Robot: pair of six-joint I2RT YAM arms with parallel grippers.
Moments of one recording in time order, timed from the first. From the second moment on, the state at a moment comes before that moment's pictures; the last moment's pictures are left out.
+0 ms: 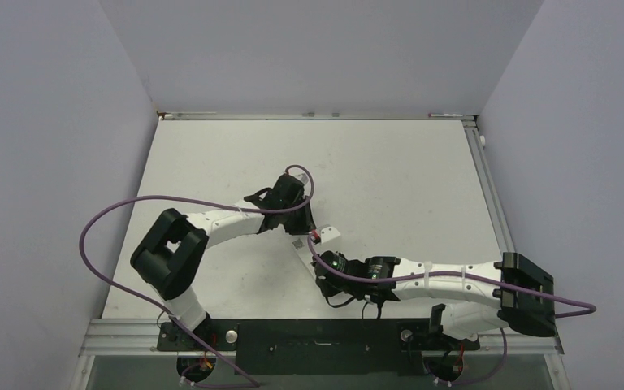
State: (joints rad) left arm -0.69 1.68 0.99 -0.20 0.17 -0.76; right arm 1.28 1.30 0.75 -0.35 0.30 0.71
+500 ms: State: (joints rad) left arm -0.69 1.76 1.01 -0.23 0.11 -0.74; right arm 1.28 1.28 0.75 -0.39 0.38 0.76
